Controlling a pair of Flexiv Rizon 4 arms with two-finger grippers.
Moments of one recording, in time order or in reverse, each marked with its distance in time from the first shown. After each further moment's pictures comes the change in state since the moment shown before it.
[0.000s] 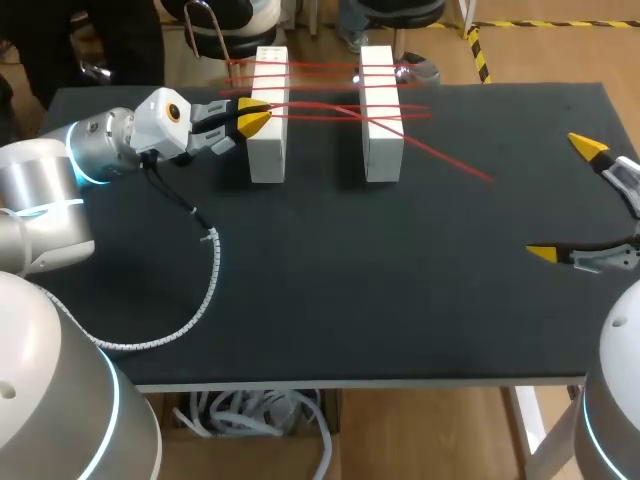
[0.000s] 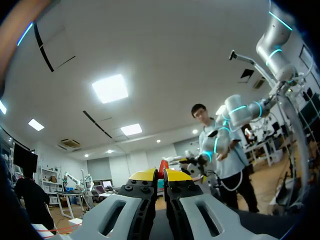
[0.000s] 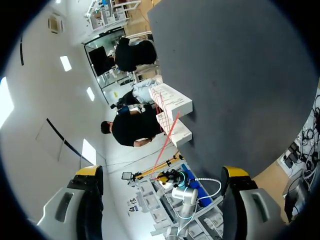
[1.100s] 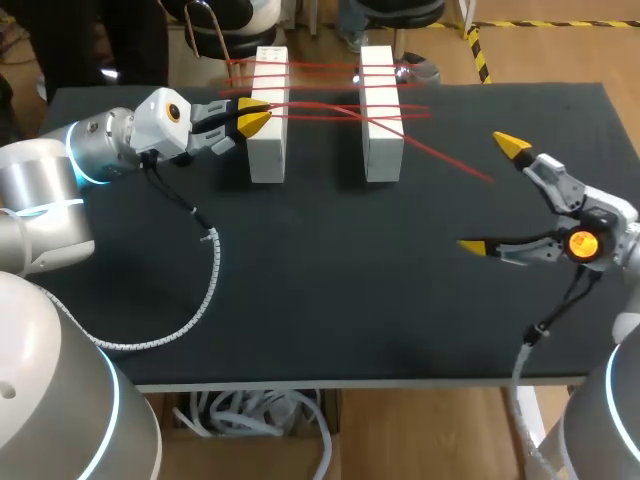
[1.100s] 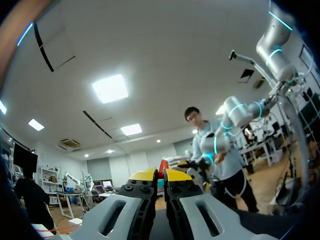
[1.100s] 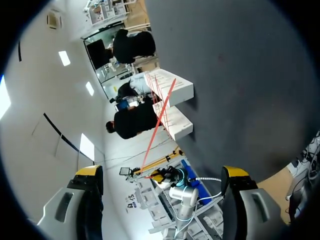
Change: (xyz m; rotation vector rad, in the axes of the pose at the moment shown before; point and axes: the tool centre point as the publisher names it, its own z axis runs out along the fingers) left arm 0.000 0.000 0.000 0.000 0.000 0.000; right arm -0.024 -0.038 0.081 0.053 0.006 -0.008
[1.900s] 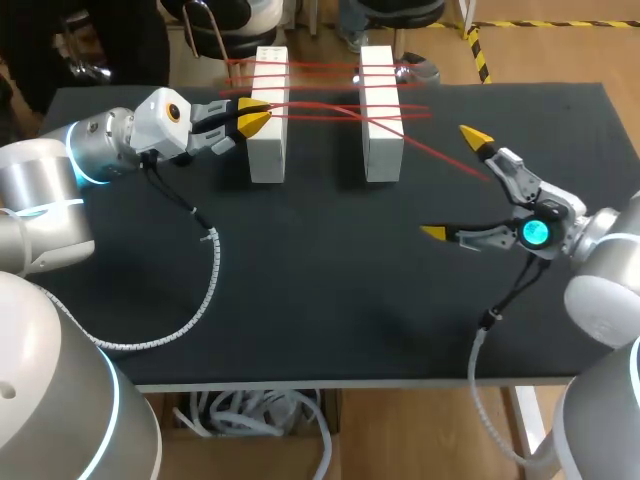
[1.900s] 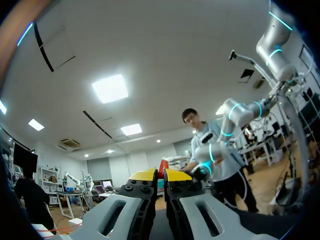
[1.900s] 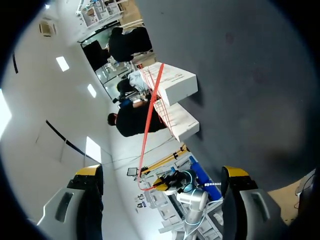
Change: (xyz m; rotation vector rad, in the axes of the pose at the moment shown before) left arm 0.000 0.000 0.000 0.000 0.000 0.000; right arm -0.009 0.016 0.064 0.038 0.059 0.075
